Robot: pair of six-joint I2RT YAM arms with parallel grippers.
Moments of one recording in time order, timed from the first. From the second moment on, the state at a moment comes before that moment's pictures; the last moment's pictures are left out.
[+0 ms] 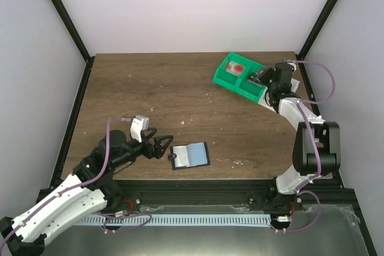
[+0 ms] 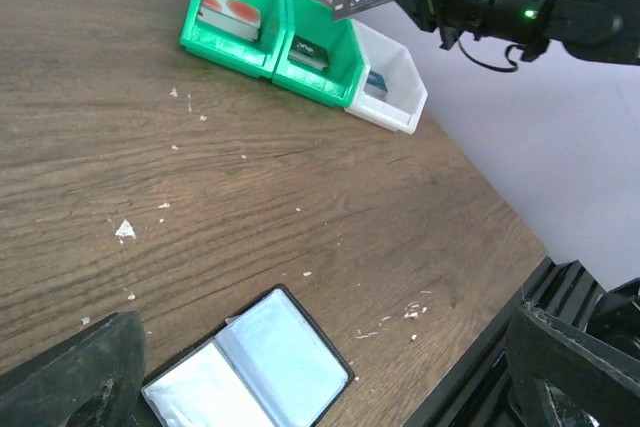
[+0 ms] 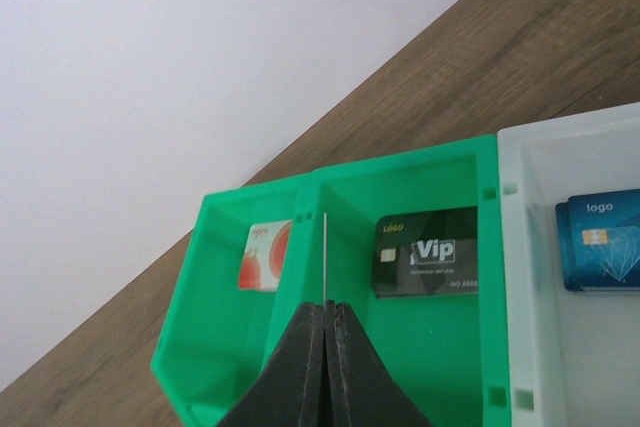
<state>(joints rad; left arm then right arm) -0.80 0.52 0.52 -0.31 0.08 -0.52 0.00 1.57 1.00 0.17 0.04 0.70</state>
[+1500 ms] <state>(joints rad) -0.80 0.51 0.52 -0.29 0.09 -0.50 -0.04 2.04 1.28 0.28 -0.05 0.80</state>
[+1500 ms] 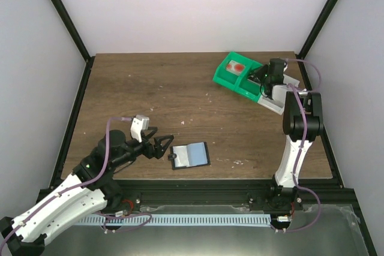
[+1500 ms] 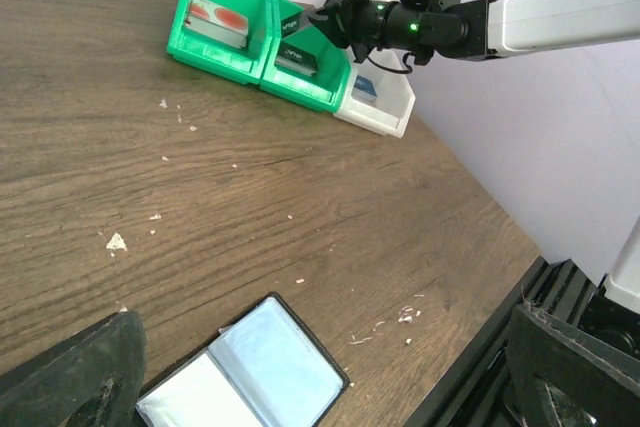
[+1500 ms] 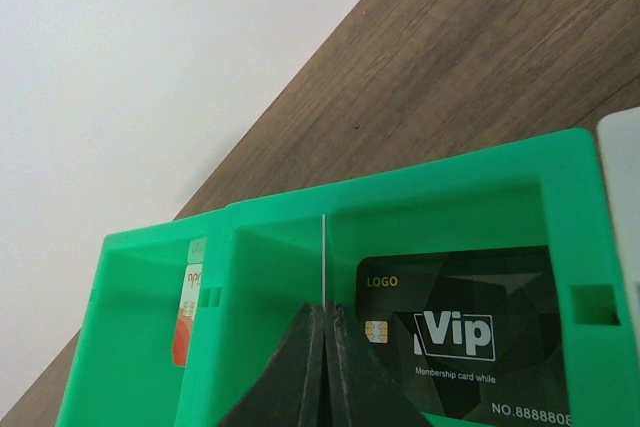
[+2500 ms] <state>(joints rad) -0.80 0.51 0.52 -0.29 0.10 -0.50 -0.04 2.07 1.33 0.27 -0.04 0.79</state>
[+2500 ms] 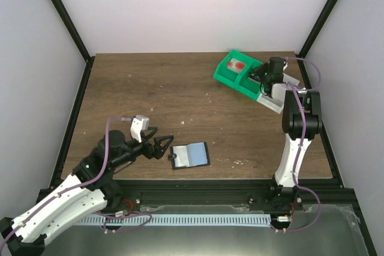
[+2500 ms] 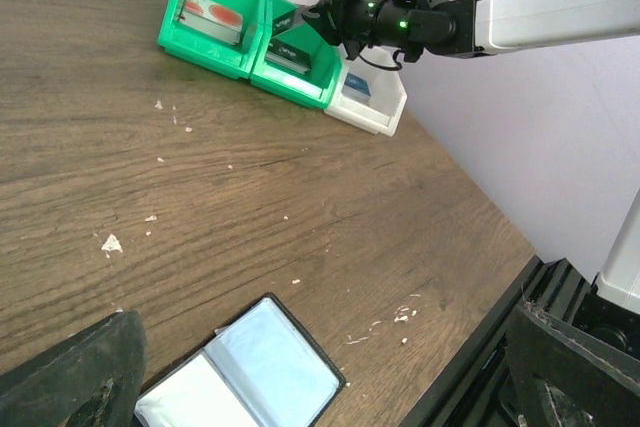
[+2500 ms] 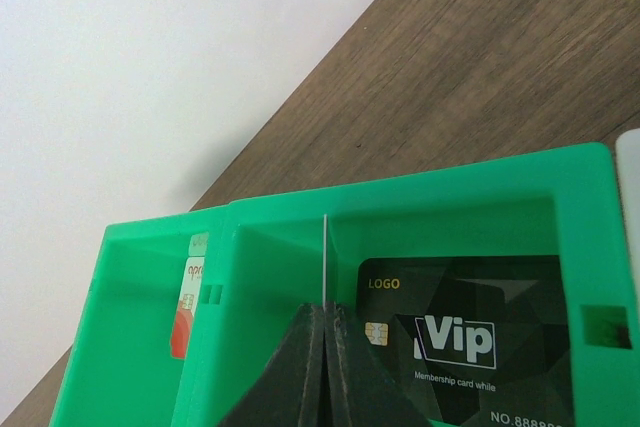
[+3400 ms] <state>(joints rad) -0.80 0.53 0.52 -0.29 0.09 -0.50 -0.04 2.08 1.41 0.16 -0.02 0.77</state>
